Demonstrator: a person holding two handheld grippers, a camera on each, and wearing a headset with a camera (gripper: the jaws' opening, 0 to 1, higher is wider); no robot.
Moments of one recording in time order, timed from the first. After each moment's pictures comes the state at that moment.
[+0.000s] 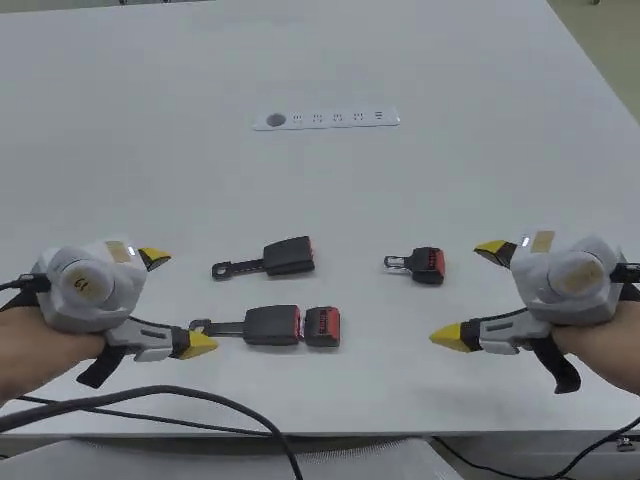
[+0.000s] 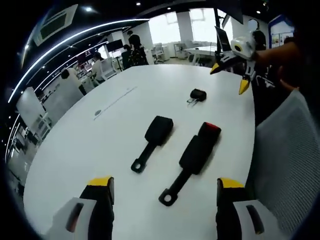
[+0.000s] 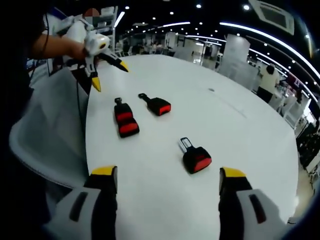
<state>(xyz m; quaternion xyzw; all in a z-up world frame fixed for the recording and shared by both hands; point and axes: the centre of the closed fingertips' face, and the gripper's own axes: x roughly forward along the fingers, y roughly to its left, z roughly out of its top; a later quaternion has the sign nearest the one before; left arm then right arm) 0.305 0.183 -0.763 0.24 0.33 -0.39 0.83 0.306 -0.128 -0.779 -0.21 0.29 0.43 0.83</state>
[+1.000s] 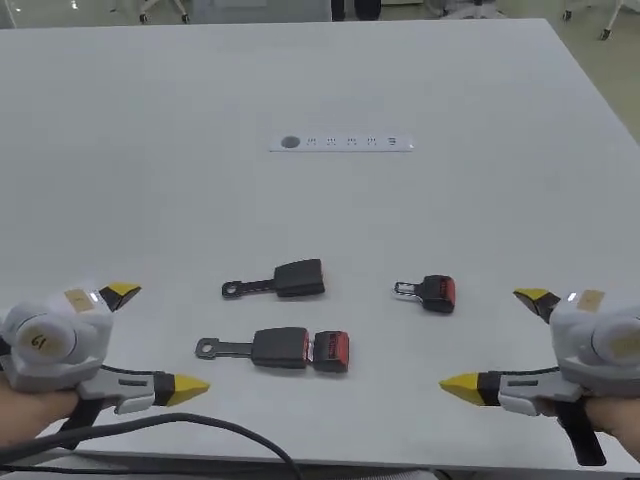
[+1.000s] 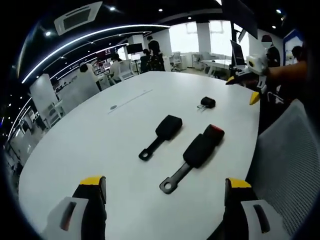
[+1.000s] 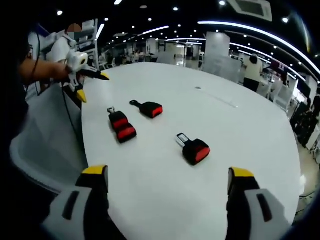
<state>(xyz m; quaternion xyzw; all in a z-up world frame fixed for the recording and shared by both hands) 0.293 0.208 -0.760 0.19 0.31 -0.34 0.87 0.295 -0.130 -0.784 -0.15 0.29 0.38 0.86</state>
